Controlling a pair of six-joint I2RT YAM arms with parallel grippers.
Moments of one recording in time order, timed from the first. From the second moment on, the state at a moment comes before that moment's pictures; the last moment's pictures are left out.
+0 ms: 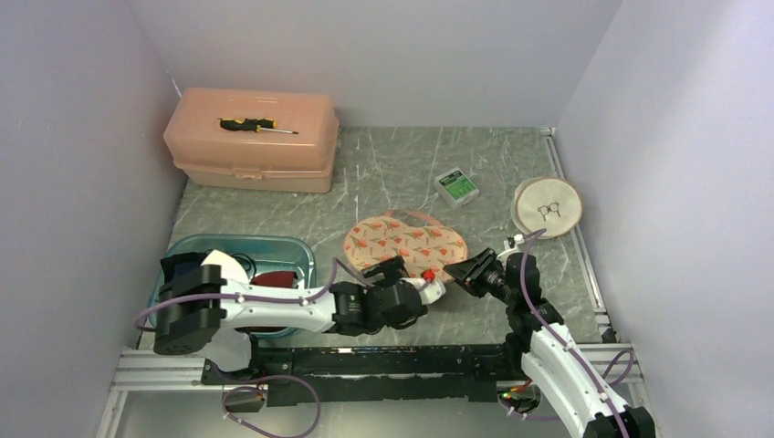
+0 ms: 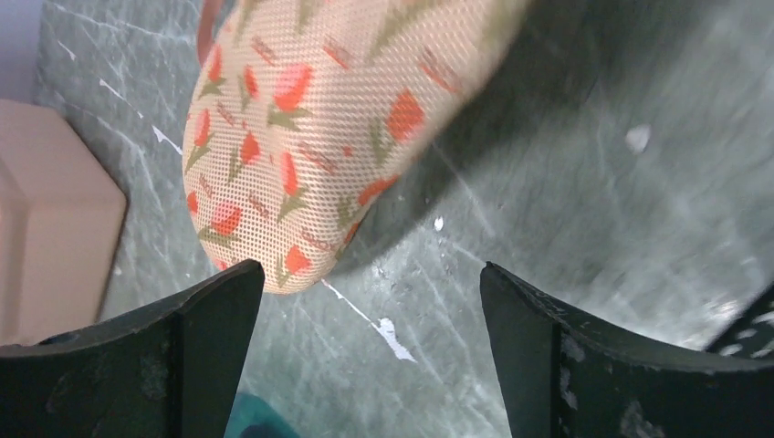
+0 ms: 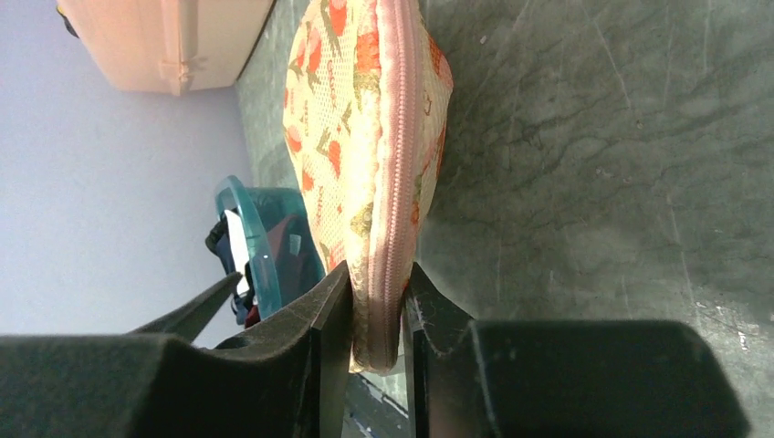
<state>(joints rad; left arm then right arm) -1.39 1.53 0.92 -0.25 -0.65 0.16 0.22 0.57 0.12 -0.02 -0.38 1.13</state>
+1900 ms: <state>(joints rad) -1.02 1.72 0.52 0.67 -0.25 -1.97 0.31 0.41 0.02 0.04 -0.33 1.15</state>
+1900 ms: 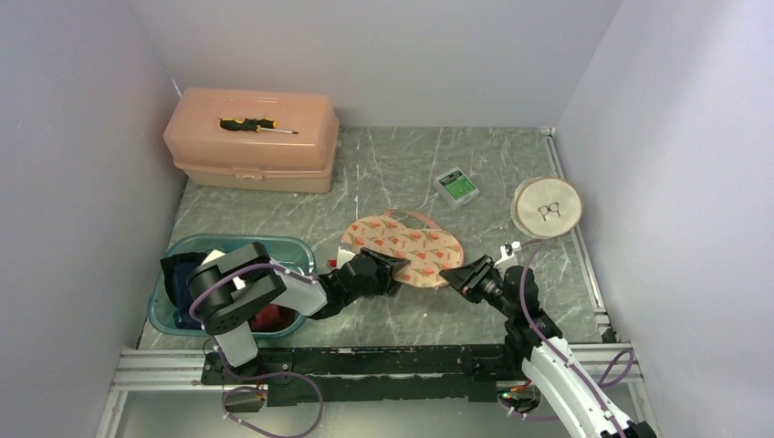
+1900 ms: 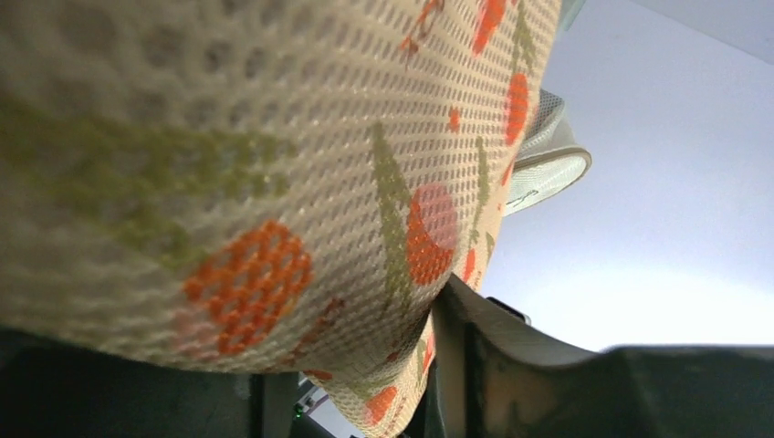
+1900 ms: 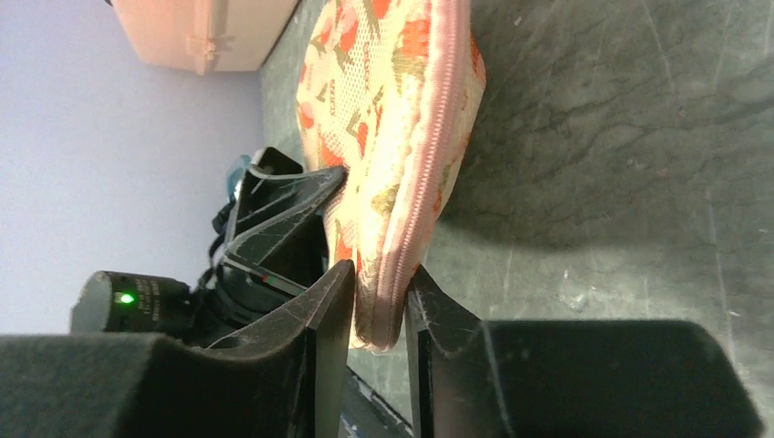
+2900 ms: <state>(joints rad) -0.97 1.42 0.92 -0.06 -0.34 -1.61 0.31 0.27 0.28 -0.31 -0.14 0.81</state>
